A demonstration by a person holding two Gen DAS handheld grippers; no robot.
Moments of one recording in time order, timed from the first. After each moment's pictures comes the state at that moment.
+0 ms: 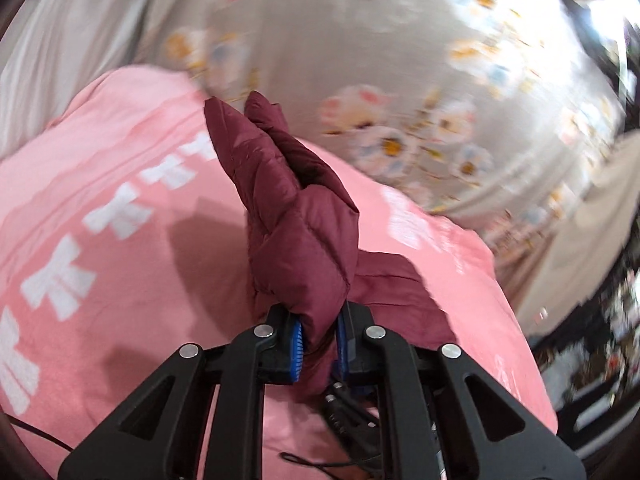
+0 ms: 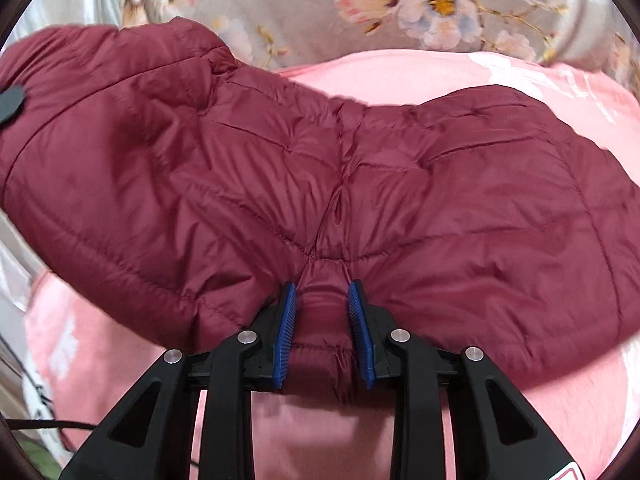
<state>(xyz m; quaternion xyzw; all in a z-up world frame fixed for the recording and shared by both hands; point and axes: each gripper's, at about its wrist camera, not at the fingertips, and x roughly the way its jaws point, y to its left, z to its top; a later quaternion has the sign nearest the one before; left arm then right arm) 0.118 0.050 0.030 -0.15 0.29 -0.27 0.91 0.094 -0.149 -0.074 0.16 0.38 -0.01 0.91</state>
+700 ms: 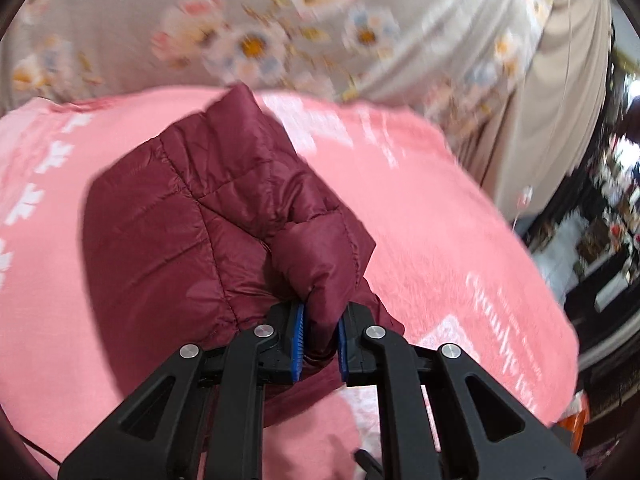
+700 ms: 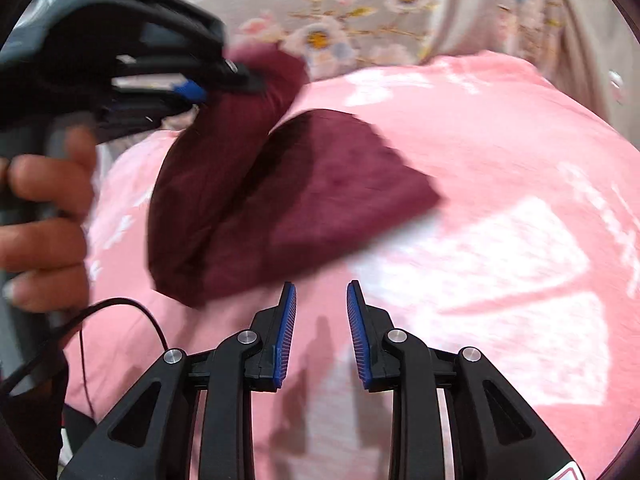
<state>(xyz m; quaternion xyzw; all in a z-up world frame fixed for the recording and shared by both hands) 0.101 -0.229 0.012 0.04 0.38 -0.37 0.84 -0.075 -0.286 -0.049 0.19 0.35 -0.13 0.91</state>
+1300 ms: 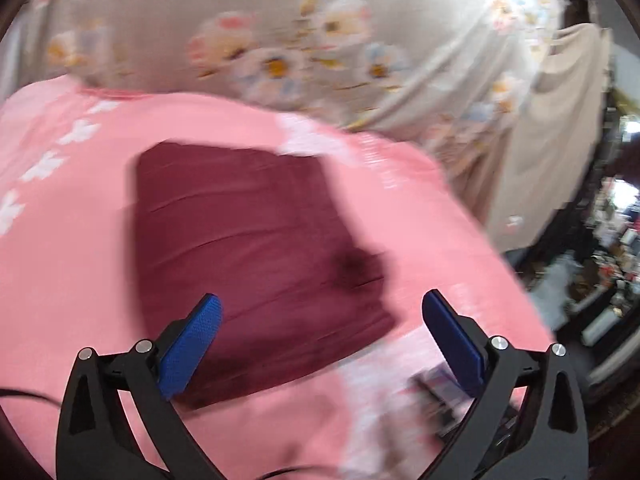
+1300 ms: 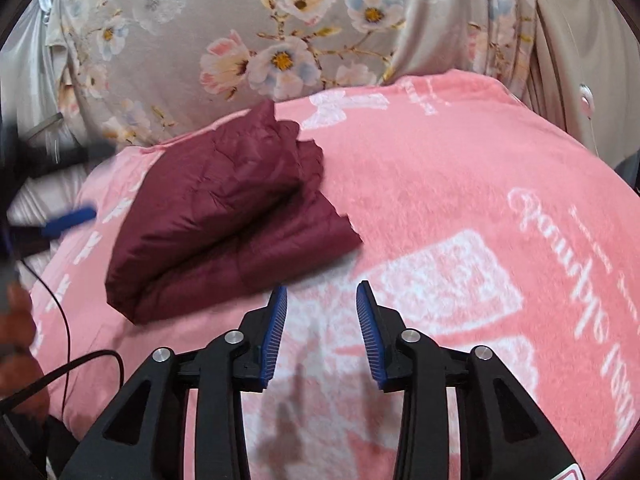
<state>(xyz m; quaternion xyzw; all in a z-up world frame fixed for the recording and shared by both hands) 0.057 -0.145 0.000 -0.03 0.35 -0.33 0.88 -0.074 -0.328 -0.037 0.15 0.33 -0.16 0.92</state>
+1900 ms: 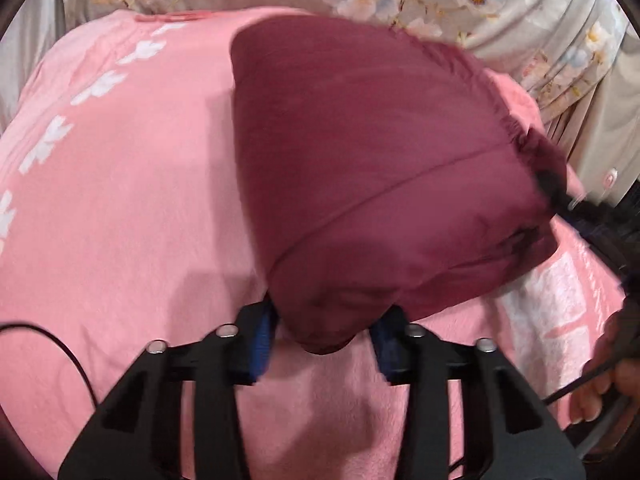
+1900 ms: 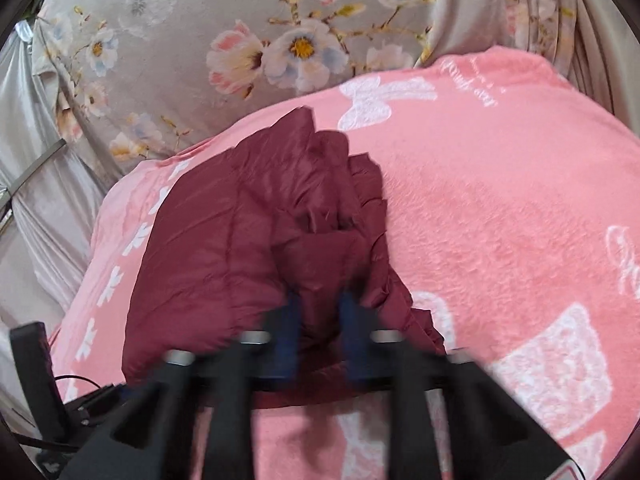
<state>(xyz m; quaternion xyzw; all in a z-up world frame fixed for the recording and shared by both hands) 0.105 -0.112 -0.073 0.02 0.44 -0.24 0.86 0.032 -0.331 -0.030 0.22 0.34 -0.11 0.91</state>
